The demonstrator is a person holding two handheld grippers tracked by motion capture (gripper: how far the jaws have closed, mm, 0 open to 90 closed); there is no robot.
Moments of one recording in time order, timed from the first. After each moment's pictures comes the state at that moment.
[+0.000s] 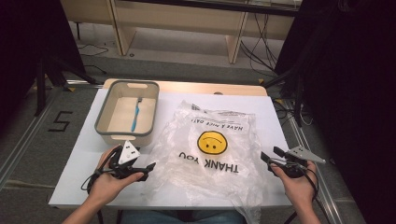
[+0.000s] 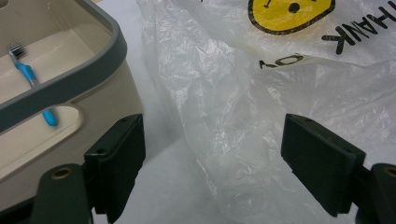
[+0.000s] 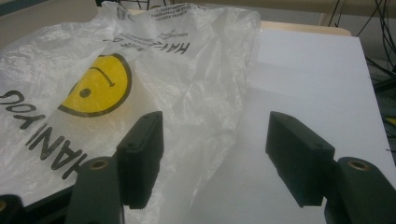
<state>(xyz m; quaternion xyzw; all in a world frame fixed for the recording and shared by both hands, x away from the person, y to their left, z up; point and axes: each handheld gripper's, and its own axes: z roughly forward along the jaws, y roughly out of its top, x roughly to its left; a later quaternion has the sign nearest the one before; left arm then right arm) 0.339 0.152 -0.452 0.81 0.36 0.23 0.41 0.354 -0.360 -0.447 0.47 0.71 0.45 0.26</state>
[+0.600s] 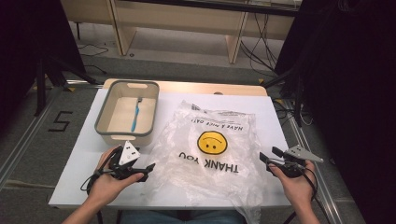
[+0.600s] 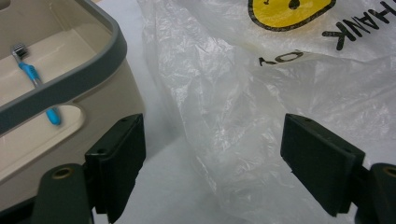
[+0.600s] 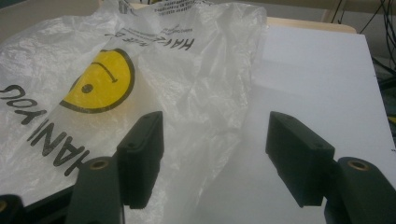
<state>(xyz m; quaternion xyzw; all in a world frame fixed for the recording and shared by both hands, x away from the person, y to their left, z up) 0.335 0.151 -0.450 0.81 0.36 0.23 0.40 0.355 -0.356 -0.447 0.47 0.72 0.44 0.26</state>
